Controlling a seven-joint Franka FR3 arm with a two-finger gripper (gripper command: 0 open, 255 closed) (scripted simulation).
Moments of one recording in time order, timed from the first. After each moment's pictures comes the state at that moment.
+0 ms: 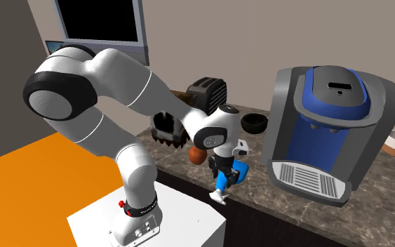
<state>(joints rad) -0.21 -0.56 -0.47 -2.87 -0.28 2.35 -0.41</state>
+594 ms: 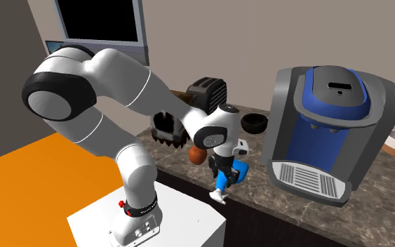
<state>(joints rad) -0.21 -0.57 -0.47 -2.87 -0.28 2.34 -0.41</state>
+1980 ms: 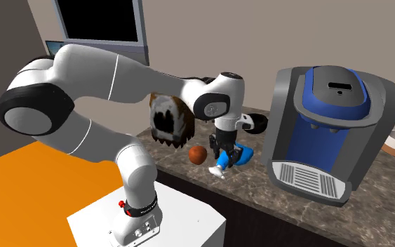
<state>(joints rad) -0.21 -0.75 -0.39 -2.69 -0.24 1.99 -0.39</state>
